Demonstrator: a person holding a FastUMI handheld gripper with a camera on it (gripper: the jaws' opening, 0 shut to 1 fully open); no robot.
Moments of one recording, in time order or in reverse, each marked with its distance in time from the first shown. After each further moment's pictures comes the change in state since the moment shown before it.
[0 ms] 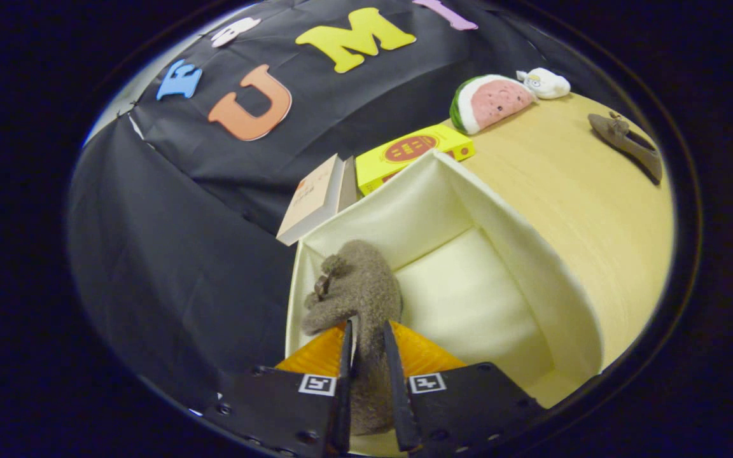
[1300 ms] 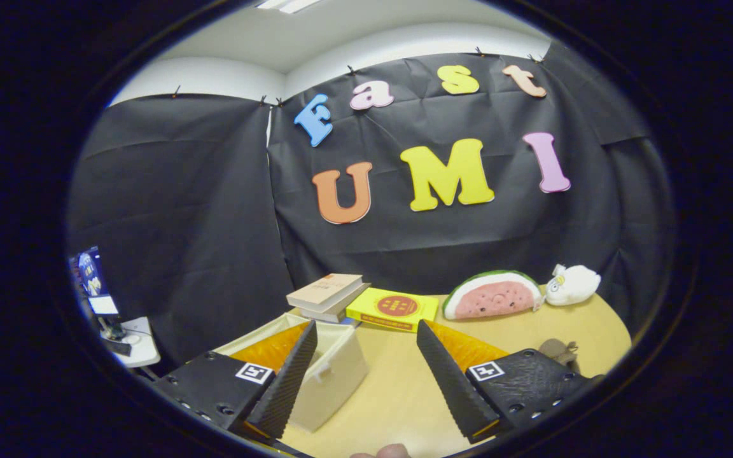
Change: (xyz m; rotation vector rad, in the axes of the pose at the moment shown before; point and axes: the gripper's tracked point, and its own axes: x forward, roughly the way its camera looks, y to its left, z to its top) arm -0.224 -0.146 0.198 -0.674 -0.535 0.184
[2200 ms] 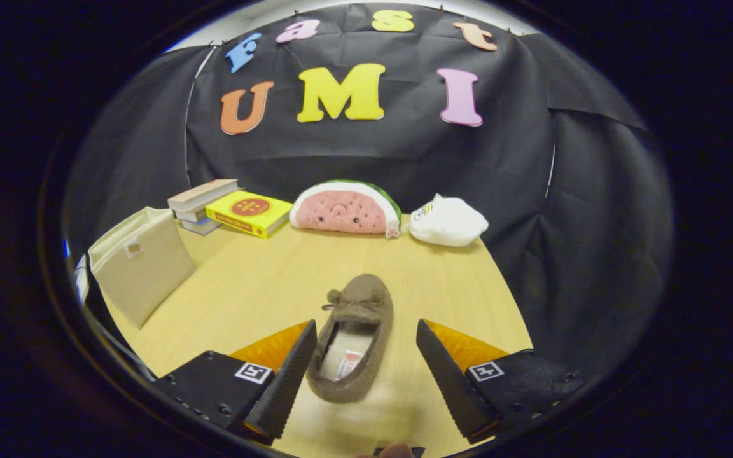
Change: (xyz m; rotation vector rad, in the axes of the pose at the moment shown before) arm -0.044 -0.311 -0.131 -0.067 0.407 -0.324
